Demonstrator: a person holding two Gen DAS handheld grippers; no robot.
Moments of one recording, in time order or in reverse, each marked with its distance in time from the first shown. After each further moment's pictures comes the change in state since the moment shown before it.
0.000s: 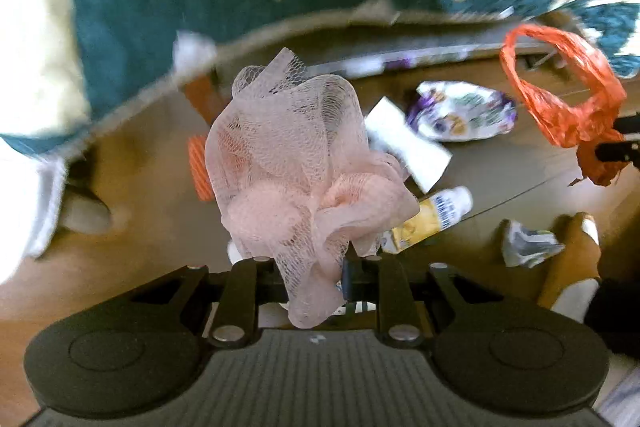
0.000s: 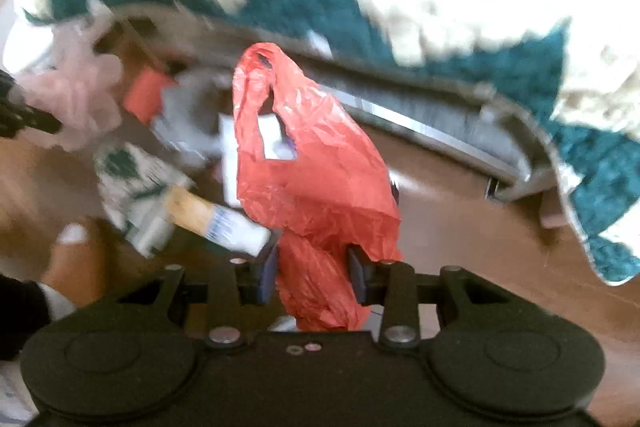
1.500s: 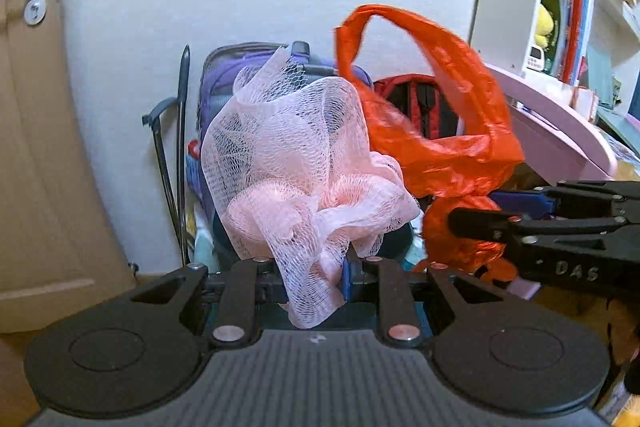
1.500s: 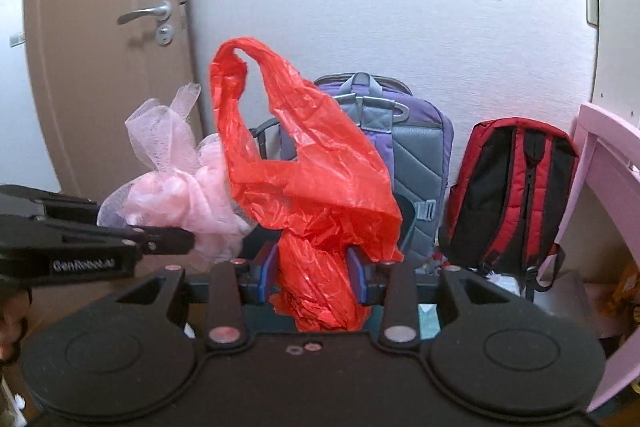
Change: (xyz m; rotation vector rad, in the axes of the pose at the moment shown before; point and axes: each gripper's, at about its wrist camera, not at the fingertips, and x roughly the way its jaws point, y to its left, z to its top) left arm -0.475 -0.073 0.120 -0.044 -0.803 0.031; right arm -0.428 0.072 0.163 0.021 -0.811 -0.013
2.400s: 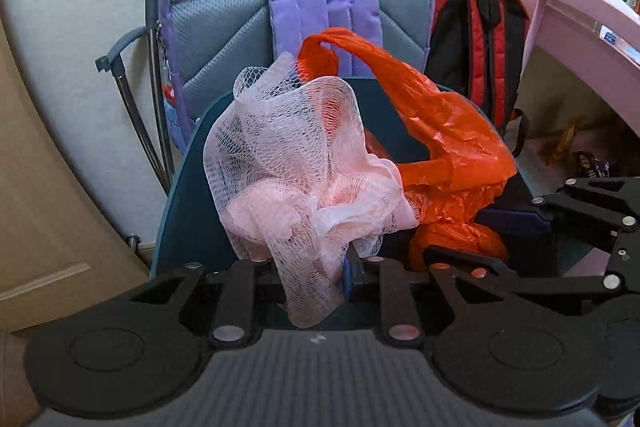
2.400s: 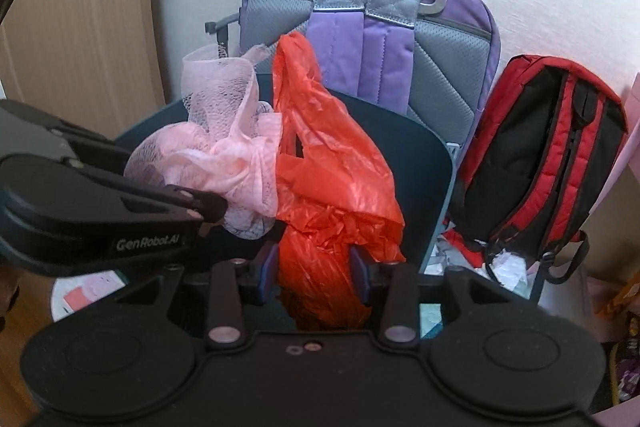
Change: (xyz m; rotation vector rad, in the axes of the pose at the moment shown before) left arm 0.176 0.025 0.007 0.039 0.237 0.062; right arm 0.159 -0.011 -0.021 -0.112 0.248 -0.078
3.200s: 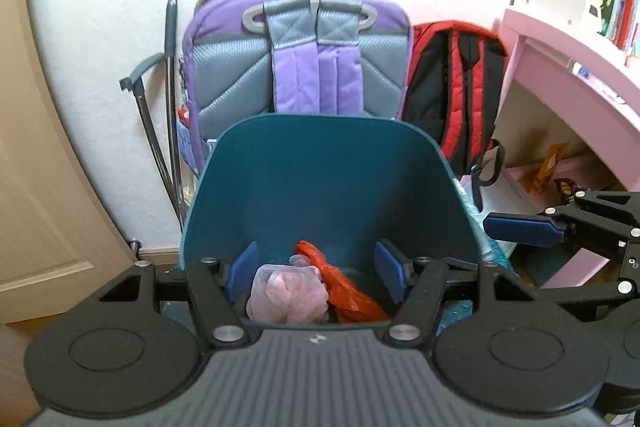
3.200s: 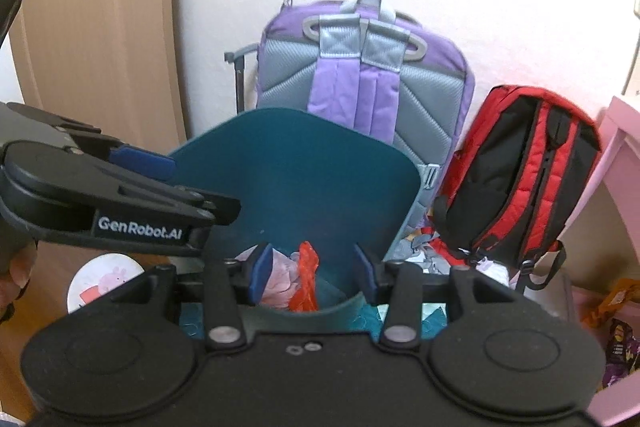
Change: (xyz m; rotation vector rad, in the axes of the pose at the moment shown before) left arm -0.078 -0.009 -0.008 -0.038 -0.090 -0.022; right arm -0.086 0.000 -0.001 -0.010 -0.058 0.014
